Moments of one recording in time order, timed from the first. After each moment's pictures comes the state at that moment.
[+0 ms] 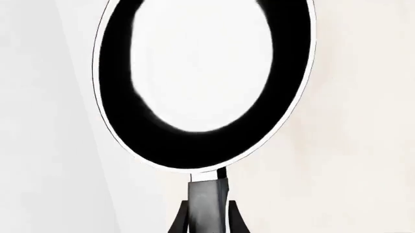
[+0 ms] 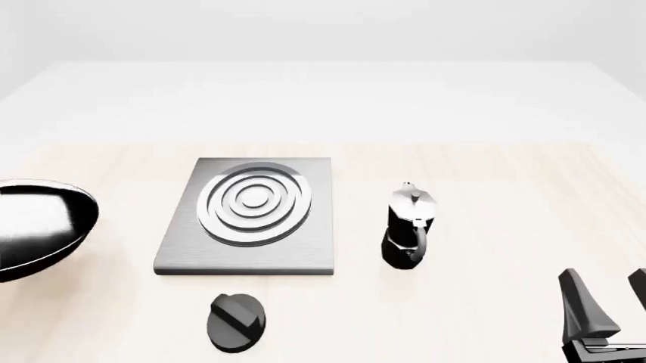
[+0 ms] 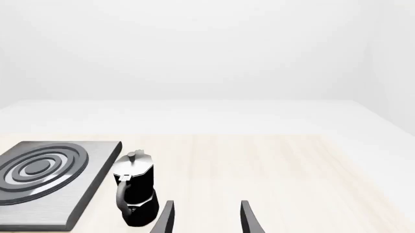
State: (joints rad) left arm 0.84 1.04 -0.70 0.69 1.16; right arm 0.00 0.01 0.00 0.00 0.00
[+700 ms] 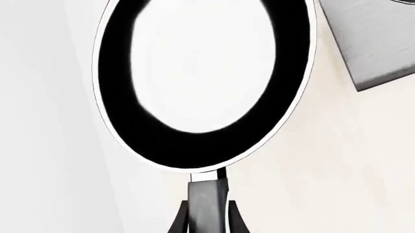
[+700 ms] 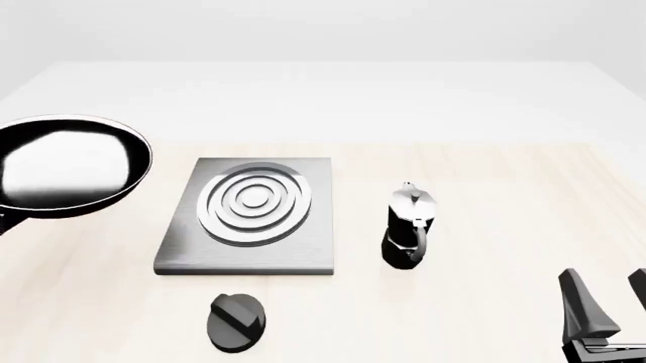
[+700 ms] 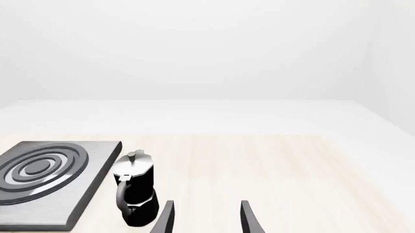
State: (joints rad) left arm 0.52 1.08 -0.83 0.68 1.05; right arm 0.00 0.01 0.00 0.00 0.00
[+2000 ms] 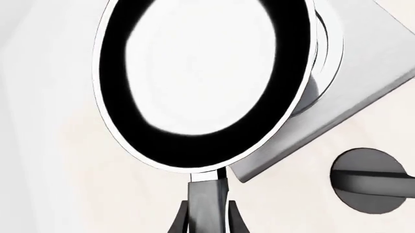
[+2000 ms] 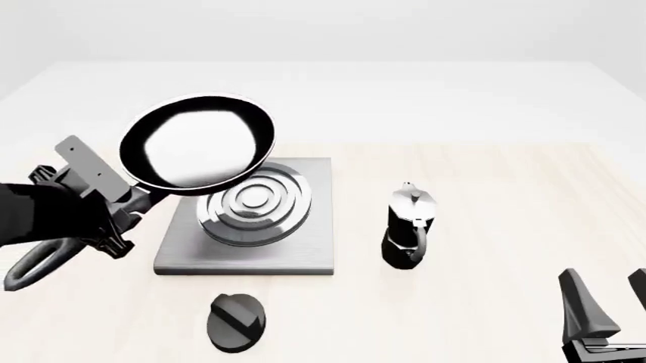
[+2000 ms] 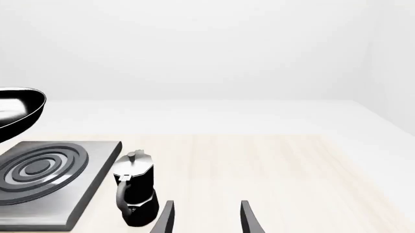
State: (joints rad) left arm -0.05 1.13 -0.77 0.52 0.68; right arm 0.00 0.01 0.00 0.00 0.00
